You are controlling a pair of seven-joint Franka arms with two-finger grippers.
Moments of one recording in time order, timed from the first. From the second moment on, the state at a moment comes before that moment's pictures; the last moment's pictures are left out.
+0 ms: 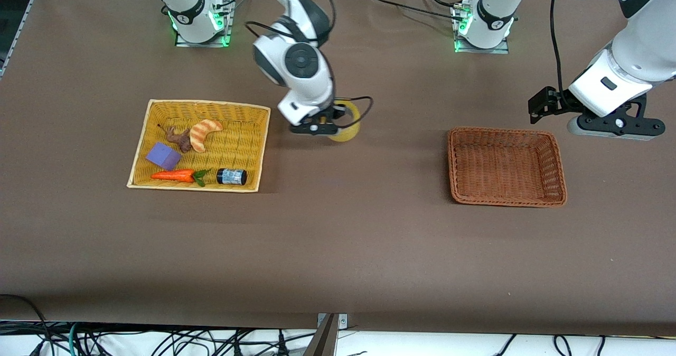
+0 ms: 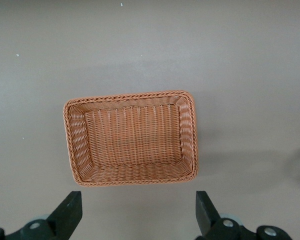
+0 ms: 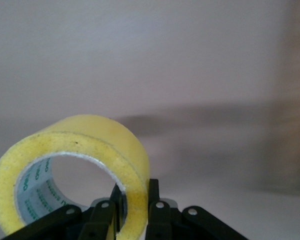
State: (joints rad) left arm 0.02 0.08 -0.18 -1.56 0.05 1.60 -0.07; right arm 0.58 0.59 0.32 -1.66 -0.04 2.20 0.97
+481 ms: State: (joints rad) left arm 0.02 0.08 -0.18 -1.56 0.05 1.60 -0.07; right arm 0.69 0.81 0.32 -1.50 -0.16 2.30 1.17
